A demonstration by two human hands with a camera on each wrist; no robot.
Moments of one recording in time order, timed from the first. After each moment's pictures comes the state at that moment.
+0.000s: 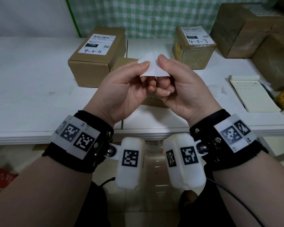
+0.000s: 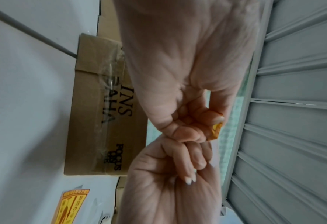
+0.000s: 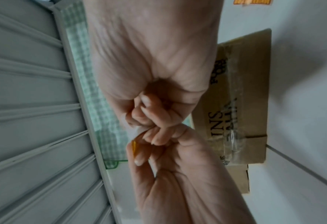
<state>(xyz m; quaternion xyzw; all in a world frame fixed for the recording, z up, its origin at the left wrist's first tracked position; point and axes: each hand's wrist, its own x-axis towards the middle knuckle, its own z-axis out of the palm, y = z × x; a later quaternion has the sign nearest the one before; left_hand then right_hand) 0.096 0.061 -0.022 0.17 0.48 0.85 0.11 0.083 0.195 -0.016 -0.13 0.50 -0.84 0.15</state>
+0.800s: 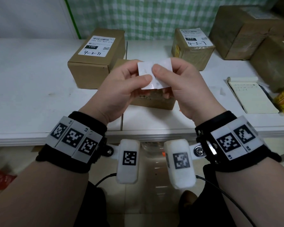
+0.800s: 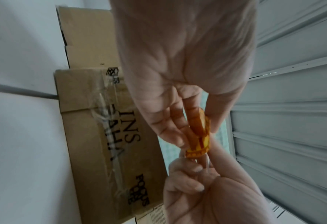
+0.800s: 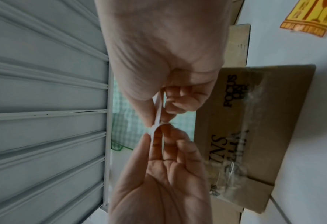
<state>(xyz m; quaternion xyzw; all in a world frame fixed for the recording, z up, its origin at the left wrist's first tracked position) 0.093 0.052 -0.028 0.16 0.60 0.78 0.05 0.080 0.203 -0.019 -0.13 0.71 -0.69 0.00</state>
